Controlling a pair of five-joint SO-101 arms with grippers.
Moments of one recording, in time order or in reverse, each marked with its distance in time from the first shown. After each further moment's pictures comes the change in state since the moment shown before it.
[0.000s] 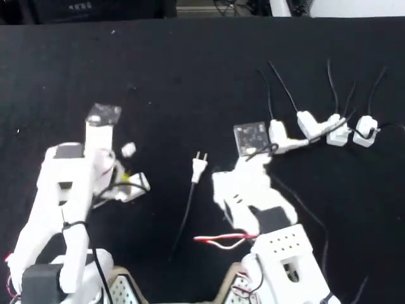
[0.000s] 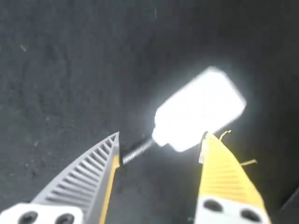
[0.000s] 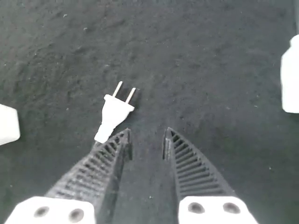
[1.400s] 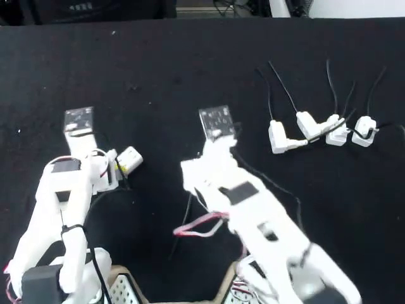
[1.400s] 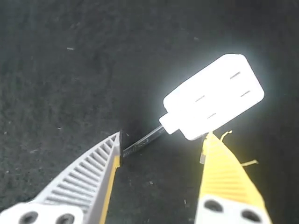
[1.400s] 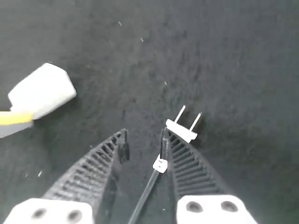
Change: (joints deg) left arm -4.2 -0.8 10.2 -20.9 20.7; right arm -11.6 34.1 -17.5 -11.4 -11.1
